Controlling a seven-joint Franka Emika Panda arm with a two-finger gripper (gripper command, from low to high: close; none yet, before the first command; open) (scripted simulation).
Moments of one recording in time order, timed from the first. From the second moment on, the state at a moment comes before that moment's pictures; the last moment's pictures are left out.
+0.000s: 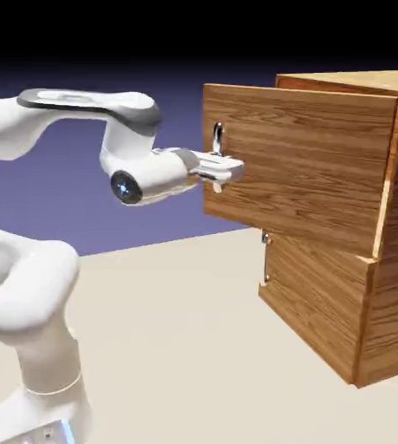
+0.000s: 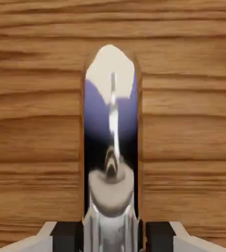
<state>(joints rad) -0.34 -1.03 0.58 -2.81 2.37 2.41 1.97</state>
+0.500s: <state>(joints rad) -0.32 -1.17 0.04 -2.99 1.72 1.98 2.08</state>
